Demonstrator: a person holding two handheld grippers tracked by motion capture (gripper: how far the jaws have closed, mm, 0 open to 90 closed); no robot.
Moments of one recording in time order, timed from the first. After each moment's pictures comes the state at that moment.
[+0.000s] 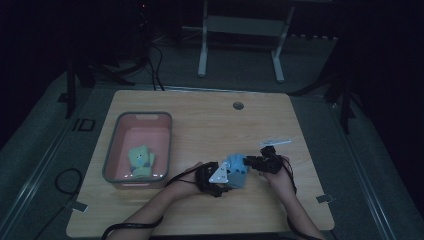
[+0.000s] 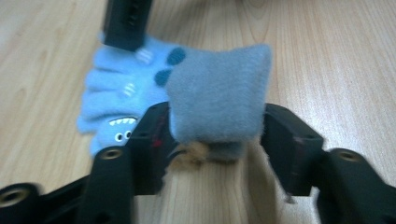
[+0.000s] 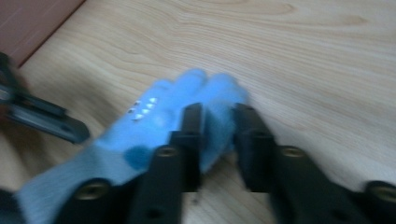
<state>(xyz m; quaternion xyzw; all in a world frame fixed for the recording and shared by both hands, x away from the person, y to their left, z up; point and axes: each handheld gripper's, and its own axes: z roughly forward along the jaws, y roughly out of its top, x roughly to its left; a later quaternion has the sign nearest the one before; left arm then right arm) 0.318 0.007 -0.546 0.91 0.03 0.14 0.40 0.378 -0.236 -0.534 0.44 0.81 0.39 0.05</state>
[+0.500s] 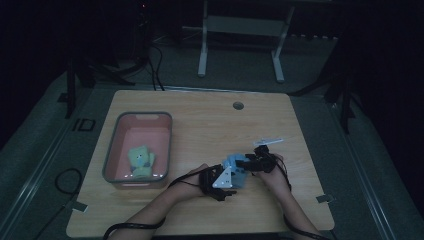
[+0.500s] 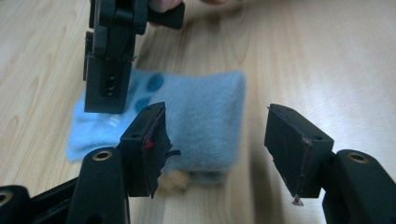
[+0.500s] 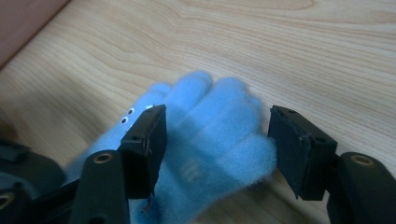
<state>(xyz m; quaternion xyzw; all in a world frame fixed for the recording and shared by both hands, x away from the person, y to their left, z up) 0.313 -0.009 -0.548 0.91 0.00 0.16 0.39 0.388 -0.220 -0.546 0.43 0.82 0.38 0.05</state>
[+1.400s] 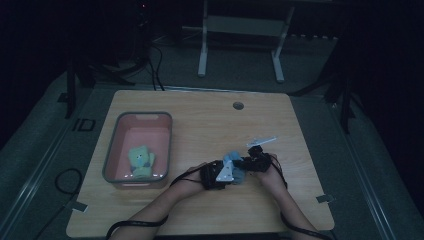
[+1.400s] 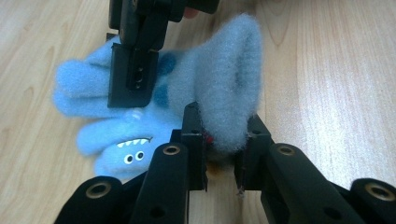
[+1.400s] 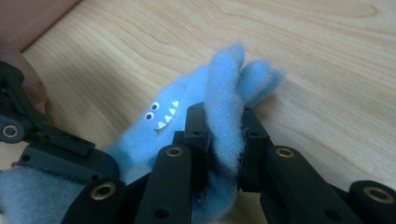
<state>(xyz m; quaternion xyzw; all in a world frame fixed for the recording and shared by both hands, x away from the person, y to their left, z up) 0.325 -0.009 -0.542 0.92 0.04 0.16 0.37 0.388 -0.204 -0.542 0.38 0.85 0.38 0.02</state>
